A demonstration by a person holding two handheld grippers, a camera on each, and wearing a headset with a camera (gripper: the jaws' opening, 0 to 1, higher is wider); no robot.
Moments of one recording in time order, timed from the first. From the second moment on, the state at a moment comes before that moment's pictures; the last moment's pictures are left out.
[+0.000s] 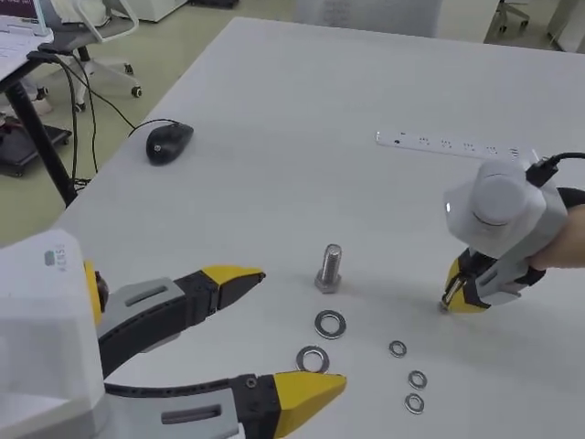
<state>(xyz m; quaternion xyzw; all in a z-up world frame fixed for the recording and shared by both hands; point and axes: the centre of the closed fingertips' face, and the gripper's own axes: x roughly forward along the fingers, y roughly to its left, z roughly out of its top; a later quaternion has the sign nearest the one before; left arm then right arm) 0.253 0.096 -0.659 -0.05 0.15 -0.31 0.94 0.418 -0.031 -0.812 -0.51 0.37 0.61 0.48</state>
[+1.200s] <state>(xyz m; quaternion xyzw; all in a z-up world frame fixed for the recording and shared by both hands) 0.251 0.102 -0.680 -0.01 0.18 -0.30 0.94 0.326 -0.080 -0.746 -0.35 0.30 0.54 0.71</state>
